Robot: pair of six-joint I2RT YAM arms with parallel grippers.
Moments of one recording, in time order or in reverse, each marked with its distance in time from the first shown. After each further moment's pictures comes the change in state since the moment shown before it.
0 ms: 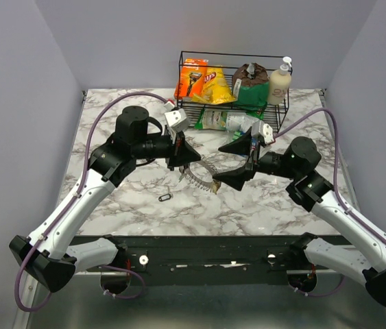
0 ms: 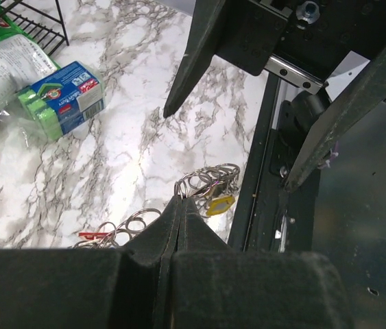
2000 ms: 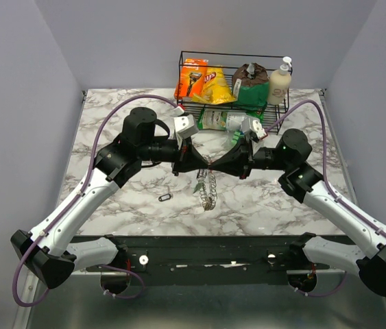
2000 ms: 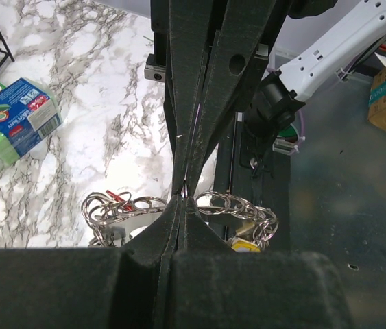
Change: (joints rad) left arm -0.068 0.023 0.009 0.010 0.089 0.021; right arm -0.008 0.131 0.045 0.077 -0.217 0.060
